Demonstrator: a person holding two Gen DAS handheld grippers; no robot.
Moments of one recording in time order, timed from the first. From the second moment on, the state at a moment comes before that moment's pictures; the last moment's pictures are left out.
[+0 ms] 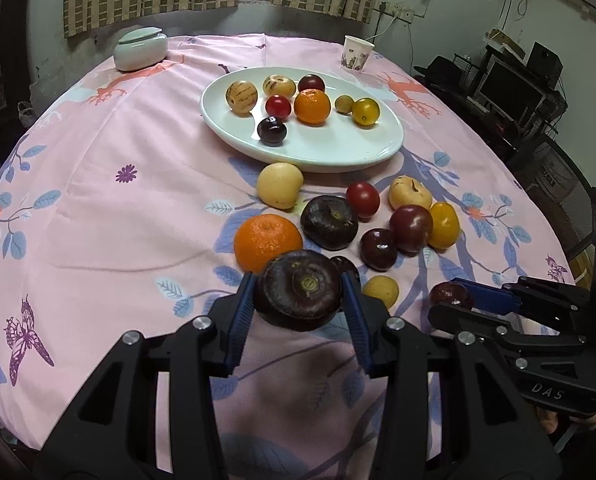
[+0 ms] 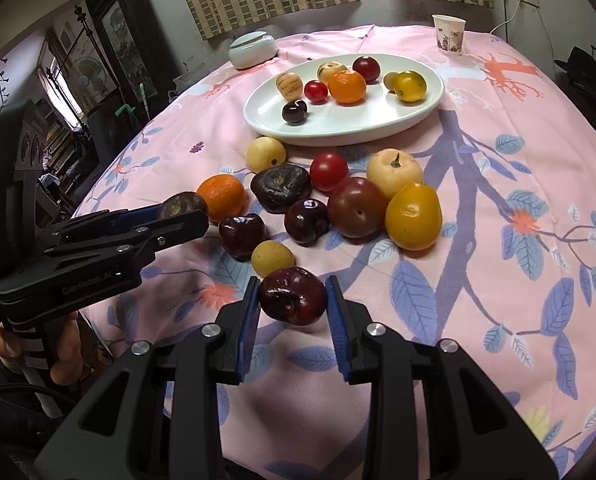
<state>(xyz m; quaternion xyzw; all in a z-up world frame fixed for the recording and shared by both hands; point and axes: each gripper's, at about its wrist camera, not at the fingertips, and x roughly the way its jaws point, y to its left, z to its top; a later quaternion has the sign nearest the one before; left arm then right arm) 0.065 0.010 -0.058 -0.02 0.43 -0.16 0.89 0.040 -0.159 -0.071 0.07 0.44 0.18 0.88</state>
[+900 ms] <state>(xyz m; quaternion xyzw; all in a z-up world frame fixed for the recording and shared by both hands) 0.243 -0.002 -0.001 0.00 0.43 -0.13 0.89 0.193 -0.167 -0.003 0.03 0.42 0.17 0.89</state>
